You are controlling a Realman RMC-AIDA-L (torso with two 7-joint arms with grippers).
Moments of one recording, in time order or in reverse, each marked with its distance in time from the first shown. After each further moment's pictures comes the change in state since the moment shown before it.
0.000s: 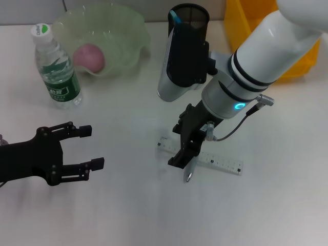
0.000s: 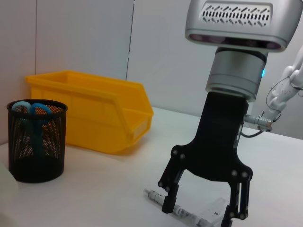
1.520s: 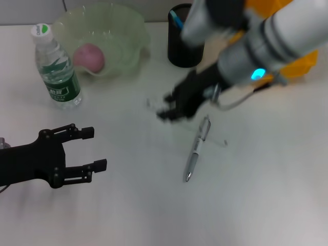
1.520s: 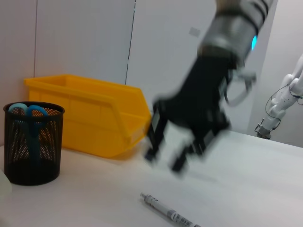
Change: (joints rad) left arm 0.012 -0.013 -0.003 -0.001 -0.009 0.007 0.000; right arm -0.146 -0.008 0.284 -0.230 0.088 -0.039 -0.018
